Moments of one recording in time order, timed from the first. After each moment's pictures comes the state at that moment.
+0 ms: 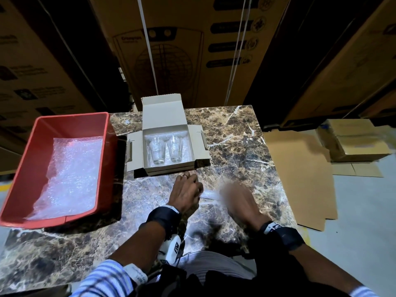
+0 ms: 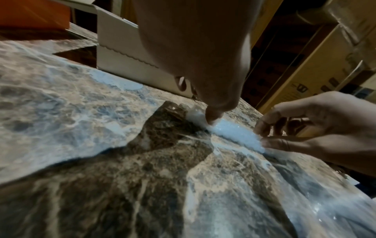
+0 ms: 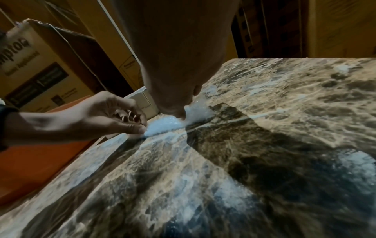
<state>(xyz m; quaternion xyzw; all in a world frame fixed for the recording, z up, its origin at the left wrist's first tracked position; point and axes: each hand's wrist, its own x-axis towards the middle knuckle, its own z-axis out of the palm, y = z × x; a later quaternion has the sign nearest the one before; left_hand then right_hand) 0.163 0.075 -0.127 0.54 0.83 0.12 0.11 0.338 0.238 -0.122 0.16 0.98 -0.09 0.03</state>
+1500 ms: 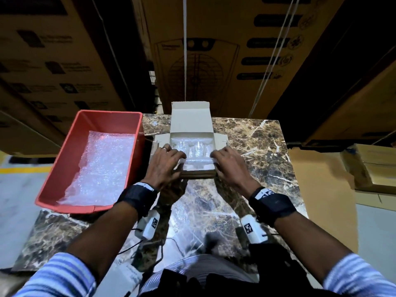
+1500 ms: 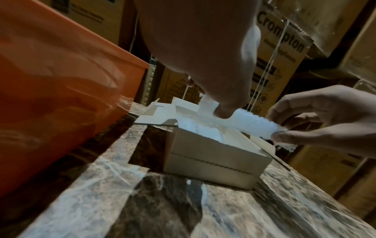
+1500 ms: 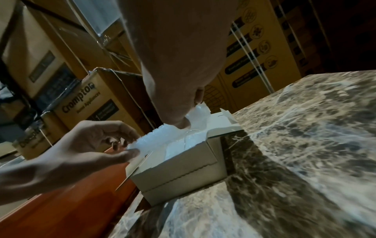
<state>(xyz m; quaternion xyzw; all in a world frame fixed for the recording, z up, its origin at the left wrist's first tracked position) 0.045 0.010 -0.035 0.49 0.87 0.09 -0.06 0.181 0.227 -0.032 0.06 0.99 -0.10 -0.05</state>
